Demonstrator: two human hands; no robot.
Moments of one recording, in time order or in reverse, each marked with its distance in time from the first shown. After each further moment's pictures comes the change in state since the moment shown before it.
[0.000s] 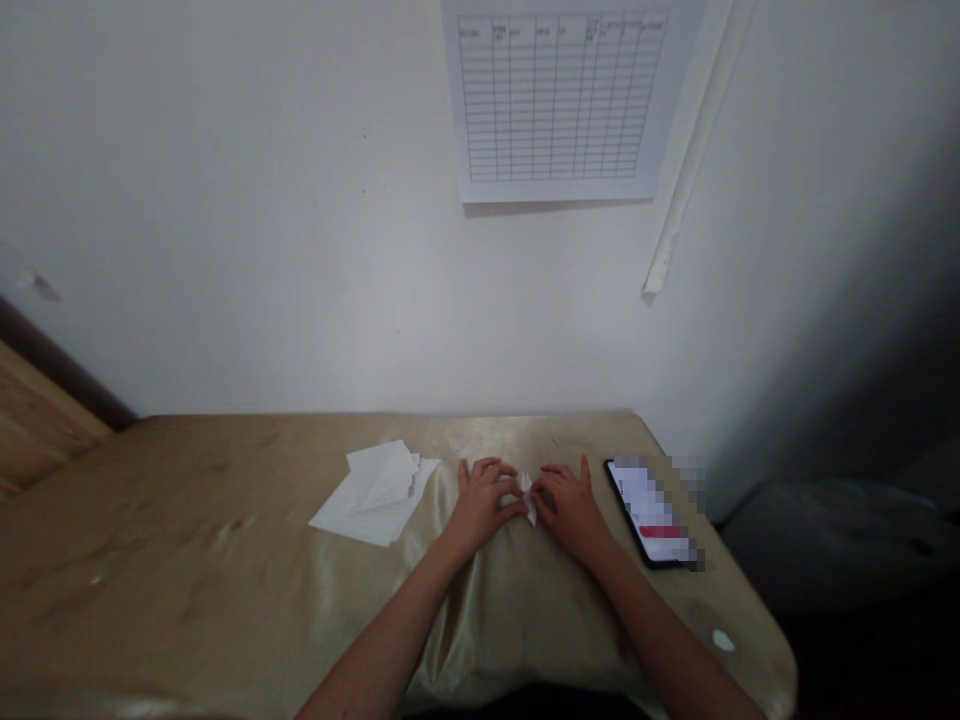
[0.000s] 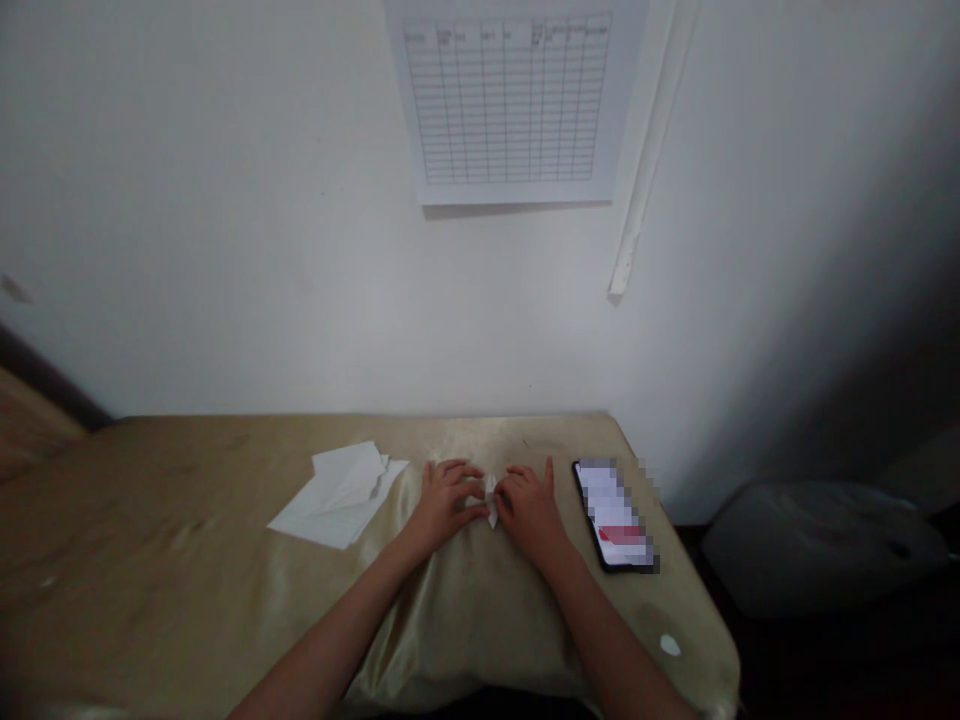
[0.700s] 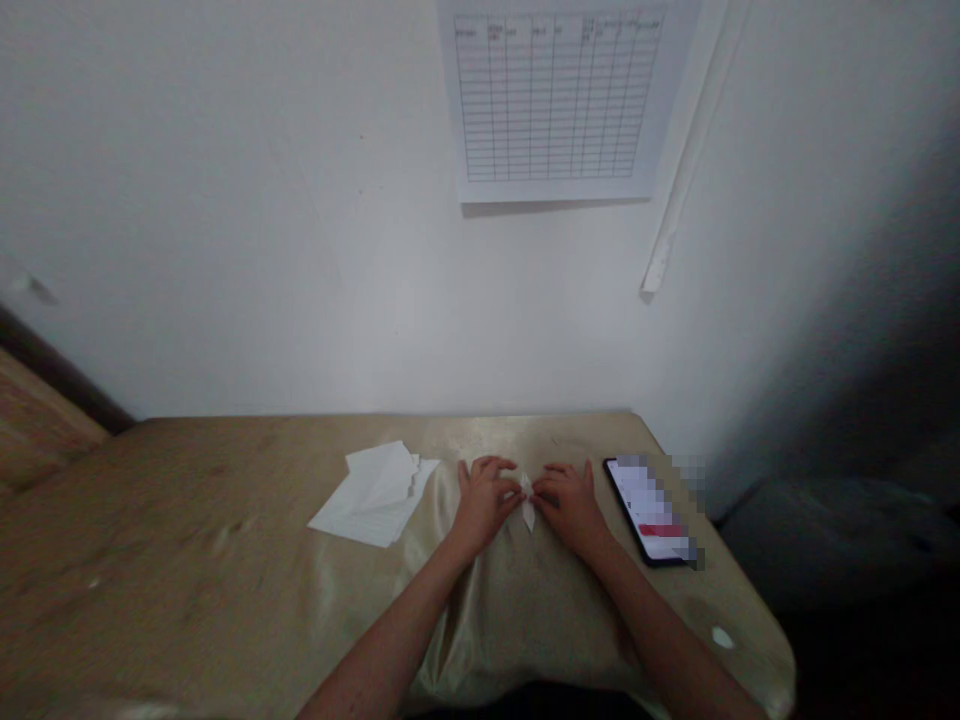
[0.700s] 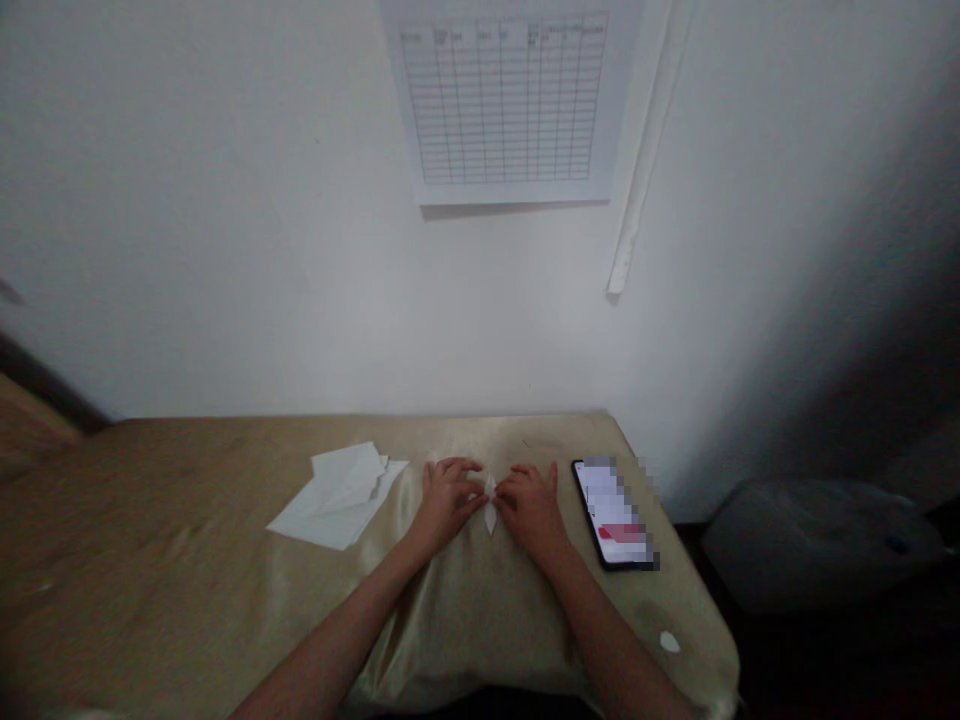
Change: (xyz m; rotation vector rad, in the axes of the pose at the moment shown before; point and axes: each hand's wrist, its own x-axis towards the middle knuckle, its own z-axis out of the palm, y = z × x) left_hand 0.005 0.008 0.004 0.002 0.073 -0.071; right_hand 0.001 0.001 -0.003 0.054 -0.037 0.094
